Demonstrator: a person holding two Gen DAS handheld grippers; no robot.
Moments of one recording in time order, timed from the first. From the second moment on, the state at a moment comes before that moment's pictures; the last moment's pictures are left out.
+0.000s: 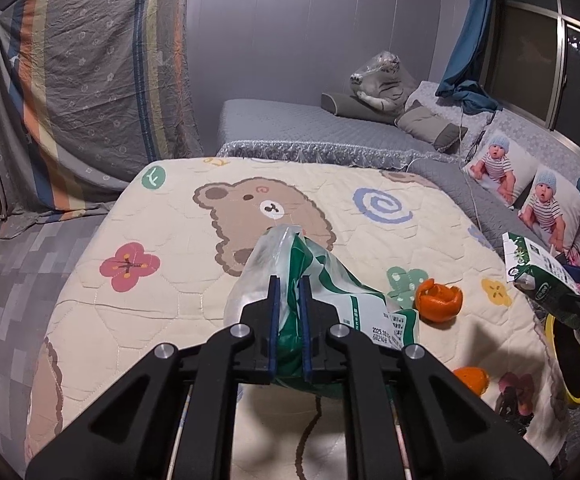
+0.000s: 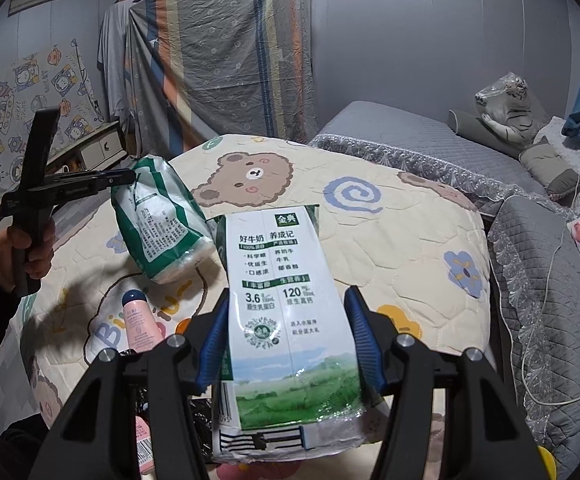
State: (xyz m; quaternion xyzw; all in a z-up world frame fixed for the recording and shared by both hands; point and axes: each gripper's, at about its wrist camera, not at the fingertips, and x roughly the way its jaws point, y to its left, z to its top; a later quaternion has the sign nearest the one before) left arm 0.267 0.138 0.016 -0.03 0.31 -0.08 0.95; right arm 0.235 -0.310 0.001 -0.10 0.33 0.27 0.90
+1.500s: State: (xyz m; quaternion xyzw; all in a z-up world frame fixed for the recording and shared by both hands) left arm 0.243 -0.078 0.098 0.03 0.25 -0.28 0.93; right arm 0.171 -0.474 0.014 0.00 0.28 0.12 0.95
